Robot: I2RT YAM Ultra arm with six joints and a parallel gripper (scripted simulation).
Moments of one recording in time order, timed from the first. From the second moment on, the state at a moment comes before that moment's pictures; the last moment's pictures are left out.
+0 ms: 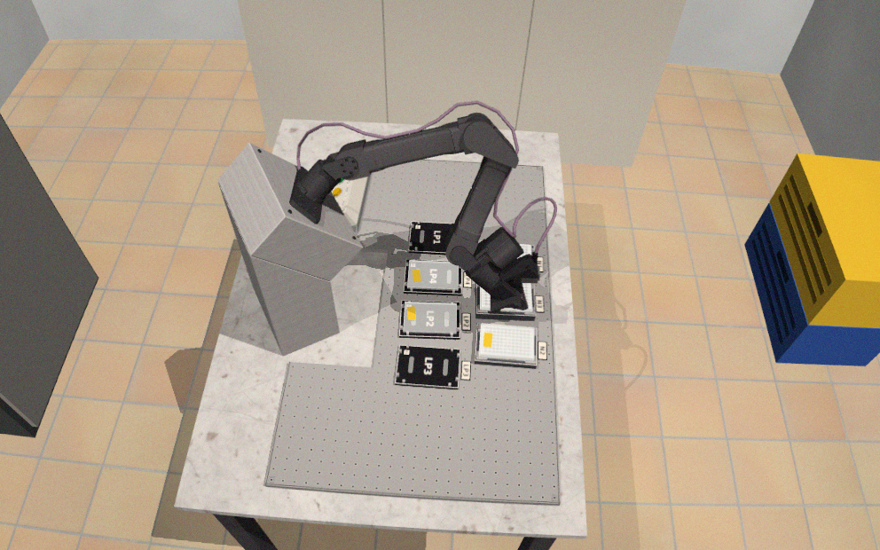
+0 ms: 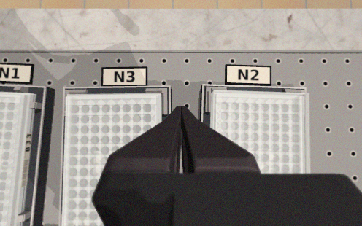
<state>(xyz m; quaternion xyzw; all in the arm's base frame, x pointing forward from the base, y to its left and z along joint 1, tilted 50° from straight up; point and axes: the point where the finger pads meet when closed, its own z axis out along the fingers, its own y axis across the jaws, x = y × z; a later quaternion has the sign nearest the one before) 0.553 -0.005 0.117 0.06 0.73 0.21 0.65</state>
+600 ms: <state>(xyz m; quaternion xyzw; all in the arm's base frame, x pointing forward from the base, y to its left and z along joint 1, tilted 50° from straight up) 0.538 0.007 0.106 0.06 0.75 0.22 0.62</state>
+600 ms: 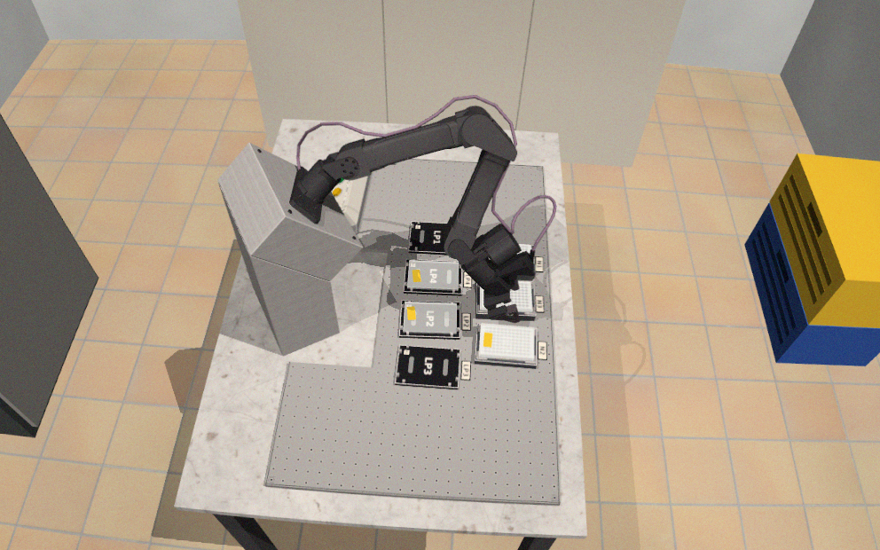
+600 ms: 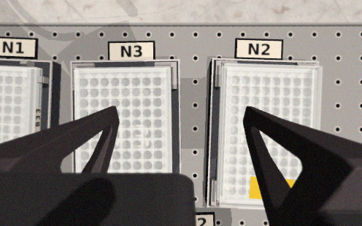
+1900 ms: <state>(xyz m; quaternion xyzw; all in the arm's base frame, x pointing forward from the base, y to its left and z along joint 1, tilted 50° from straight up) 0.415 0.113 0.037 -0.03 0.90 0.22 0.36</state>
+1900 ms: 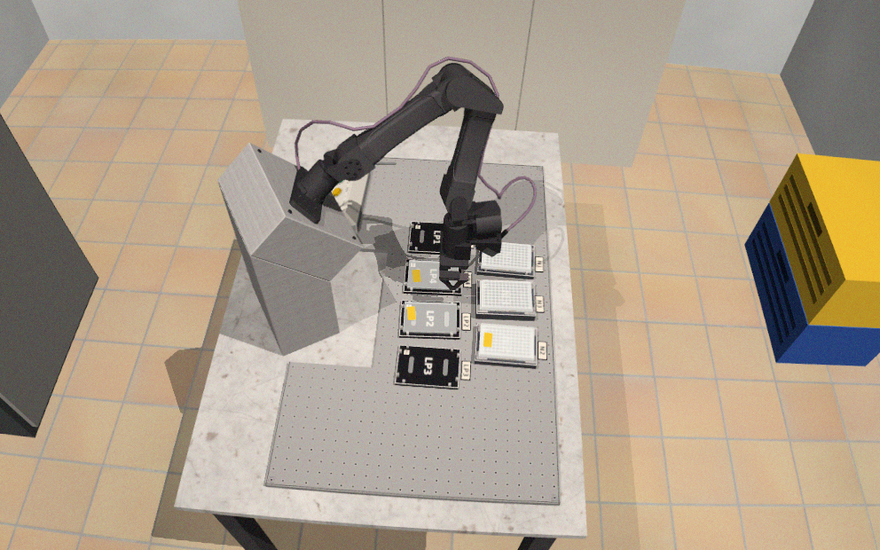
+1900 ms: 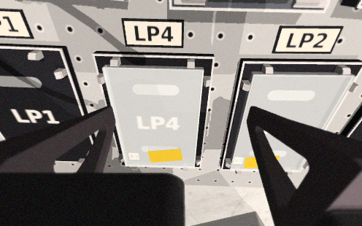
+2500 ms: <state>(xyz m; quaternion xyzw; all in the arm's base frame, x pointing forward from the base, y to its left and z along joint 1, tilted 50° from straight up) 0.370 0.143 0.011 -0.03 0.91 0.22 0.35</state>
